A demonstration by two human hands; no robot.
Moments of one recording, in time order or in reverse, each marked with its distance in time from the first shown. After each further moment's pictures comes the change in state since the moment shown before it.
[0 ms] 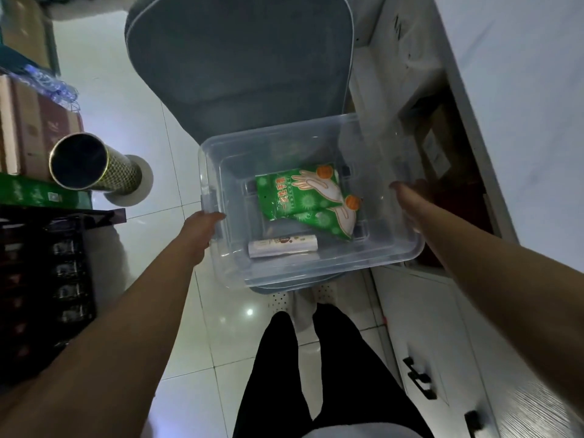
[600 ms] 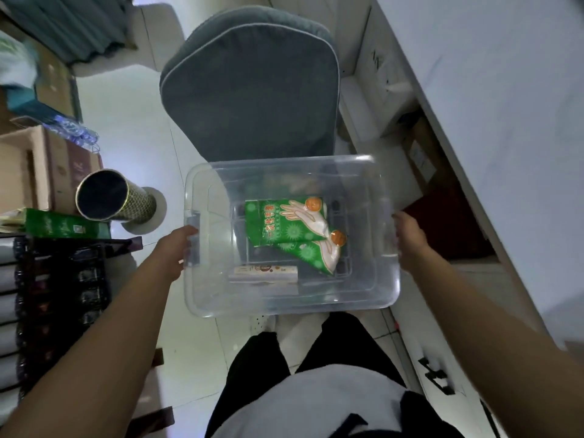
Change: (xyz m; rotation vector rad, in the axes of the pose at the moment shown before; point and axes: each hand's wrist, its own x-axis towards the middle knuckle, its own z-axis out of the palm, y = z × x) left_hand -0.054 0.003 -0.085 -0.091 0.032 -0.027; right_hand -0.115 0.042 -0.022 0.441 -0.157 0.187
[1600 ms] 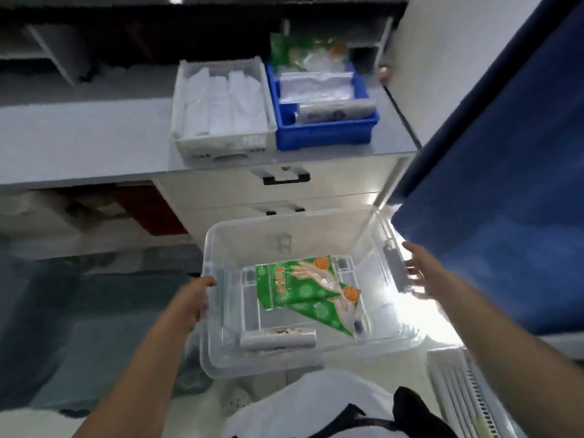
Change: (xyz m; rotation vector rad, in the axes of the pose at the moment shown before) left_hand -0.248 -0.229 0.113 1.178 -0.782 0.502; right_hand -0.439 0.550 -0.209 0.861 0.640 0.249
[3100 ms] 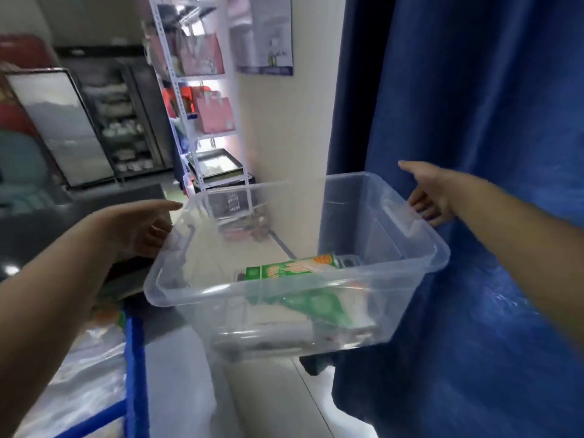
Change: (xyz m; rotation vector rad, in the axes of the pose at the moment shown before) left_hand -0.108 0.716 0.528 0.513 -0.257 0.572; right_hand 0.089 -0.503 -0.559 0.059 0.382 -0.273
